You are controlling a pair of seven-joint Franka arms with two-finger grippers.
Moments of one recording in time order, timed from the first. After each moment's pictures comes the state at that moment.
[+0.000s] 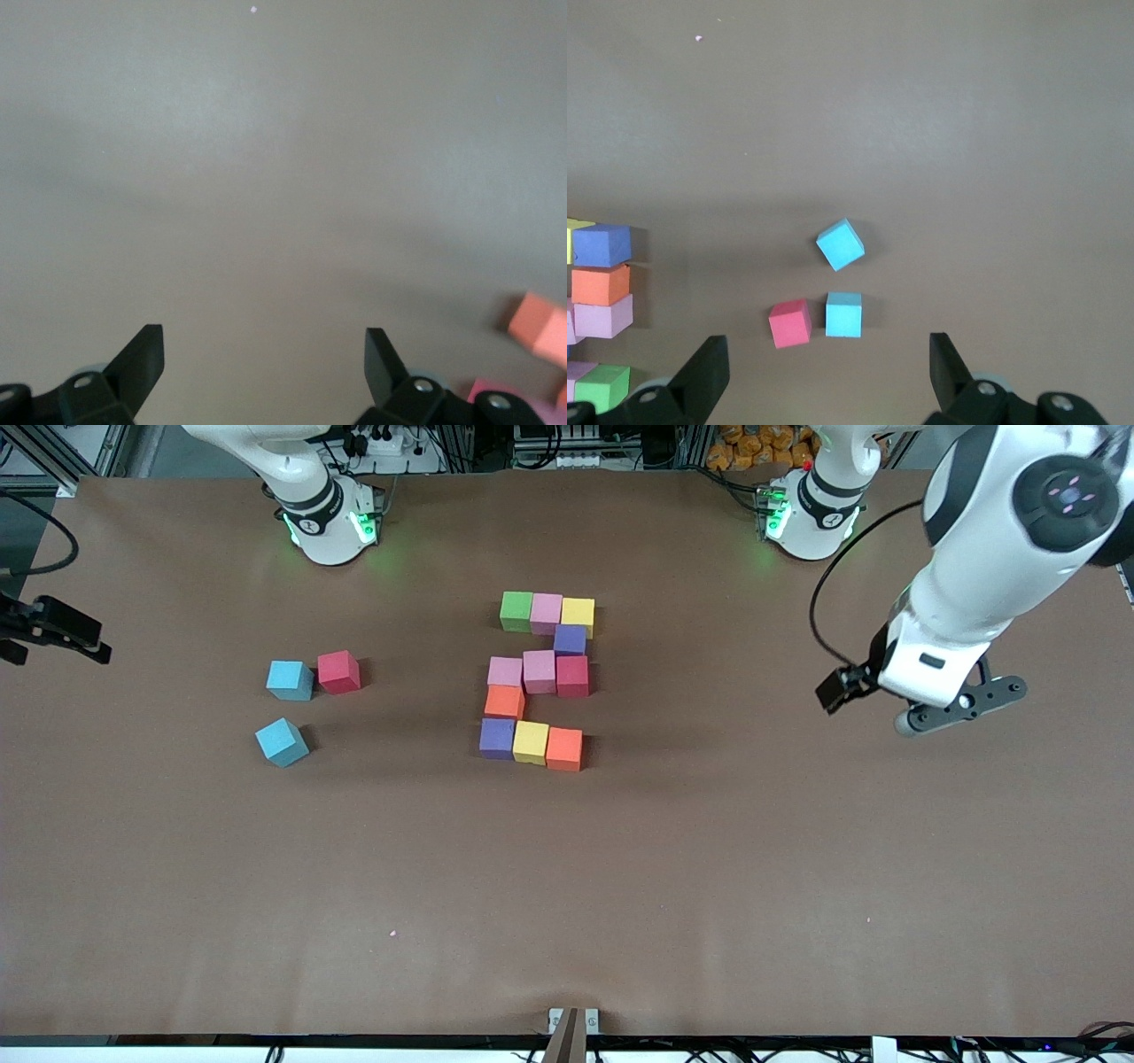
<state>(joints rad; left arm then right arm) 0.05 0.07 -0.36 -1.65 0.07 1.67 -0.51 0.07 0.06 -0.11 -1.45 -0.01 1.48 -0.07</state>
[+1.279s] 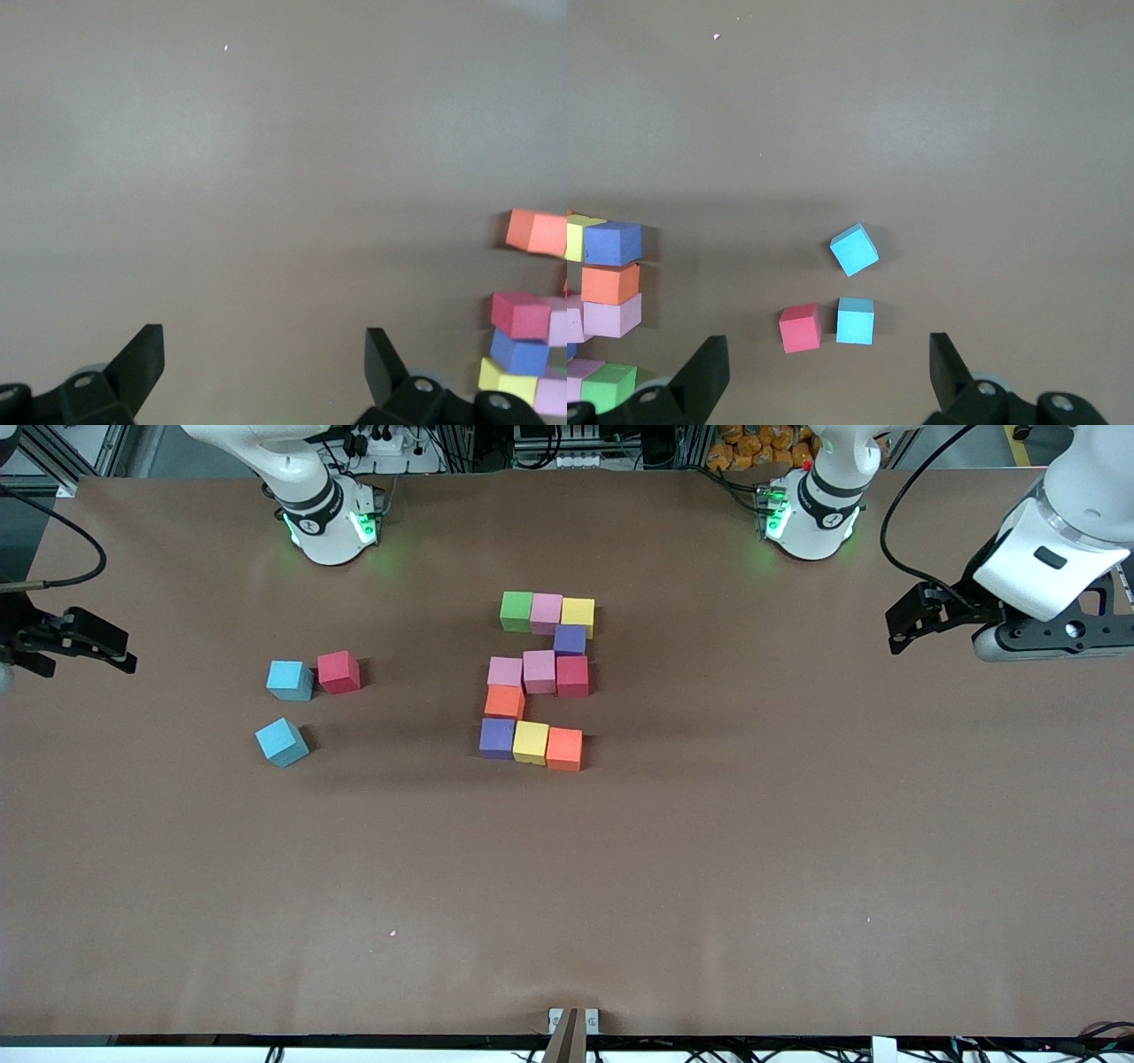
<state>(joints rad) 0.12 0.01 -0.35 -1.51 0.02 1.53 -0.20 0.09 0.06 -0.12 -1.47 0.01 1.49 -0.07</state>
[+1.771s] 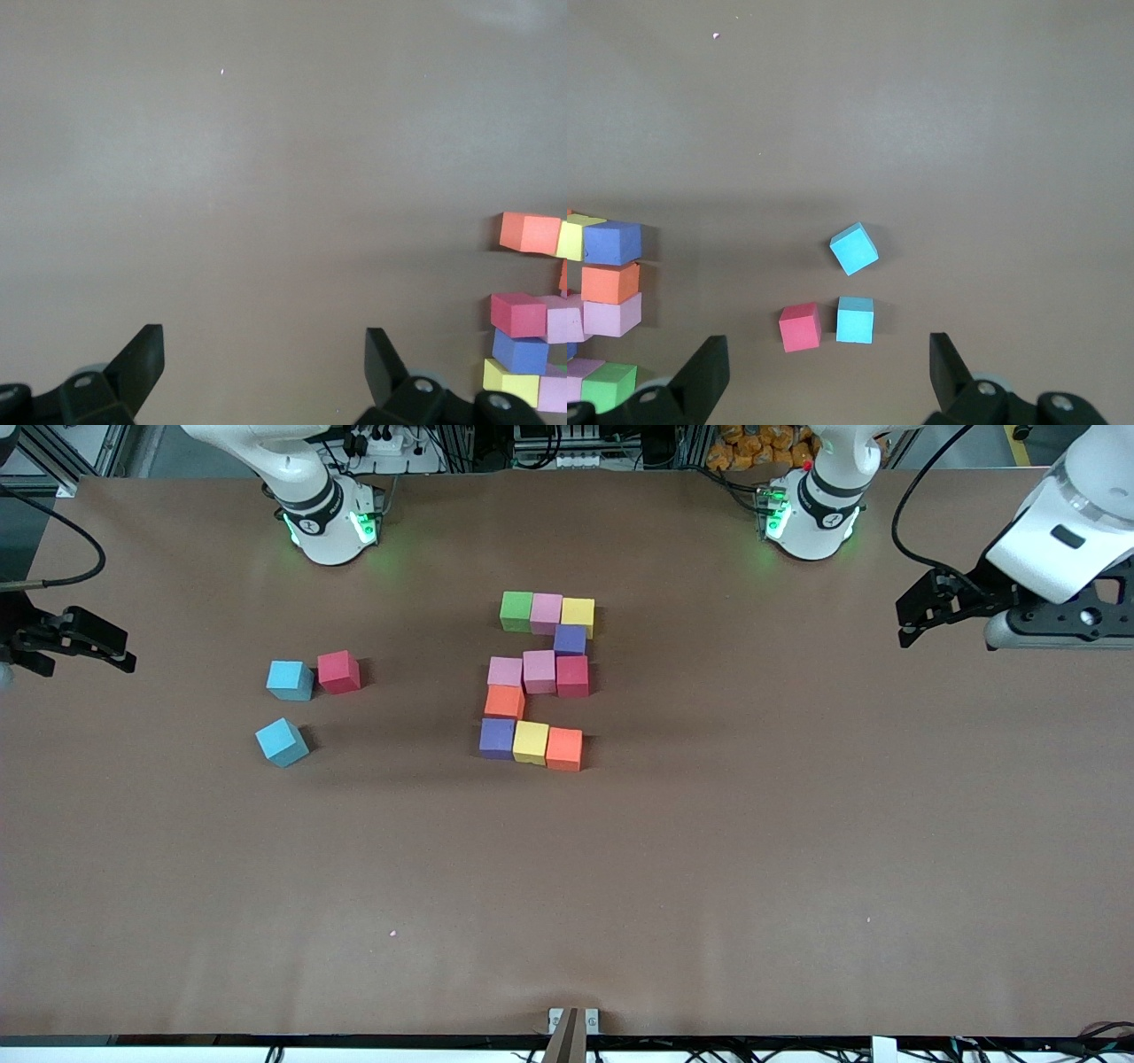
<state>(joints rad) 0.12 0.01 -0.35 -1.46 0.02 1.53 -0.17 0.09 0.06 -0.12 -1.47 0.01 1.49 -0.07</state>
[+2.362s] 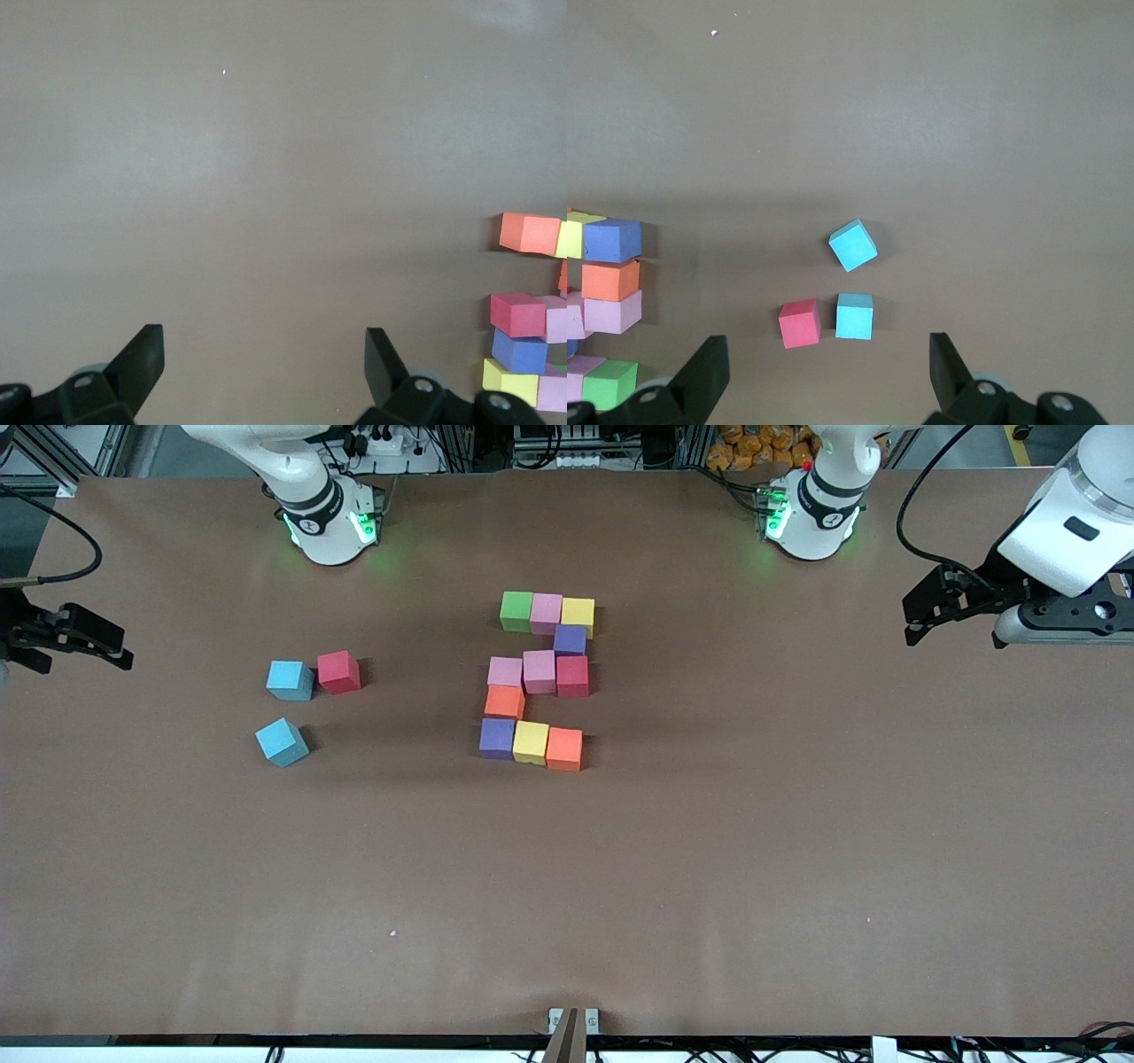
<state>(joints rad) 0.12 0.01 -0.35 -1.46 0.02 1.52 -0.17 0.09 0.05 -0.12 -1.46 0.01 1.48 -0.07</state>
